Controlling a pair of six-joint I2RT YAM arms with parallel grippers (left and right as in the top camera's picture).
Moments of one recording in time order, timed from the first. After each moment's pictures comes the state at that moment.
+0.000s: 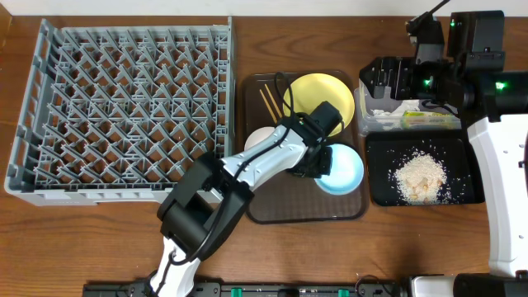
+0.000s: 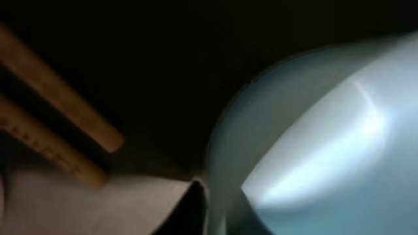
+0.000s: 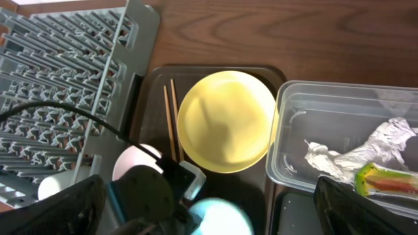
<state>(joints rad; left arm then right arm) -0.76 2.08 1.45 -0.73 0.24 -0.63 0.06 1.54 1.66 -1.00 -0.38 0.12</state>
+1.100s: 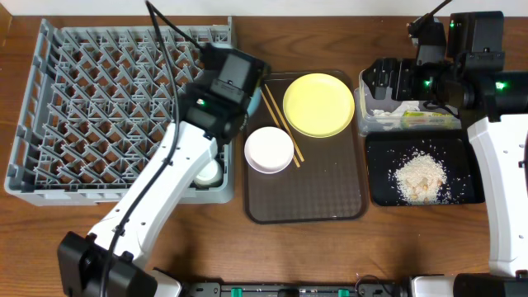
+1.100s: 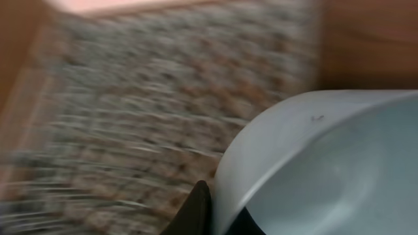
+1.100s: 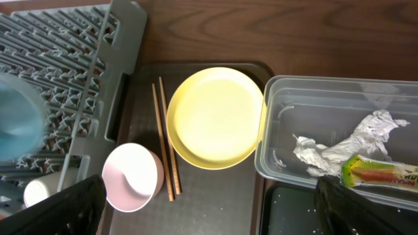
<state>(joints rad) -0.47 1.59 1.45 -0.87 -0.70 -0.33 0.06 1.54 1.66 -1.01 -0.34 0.12</state>
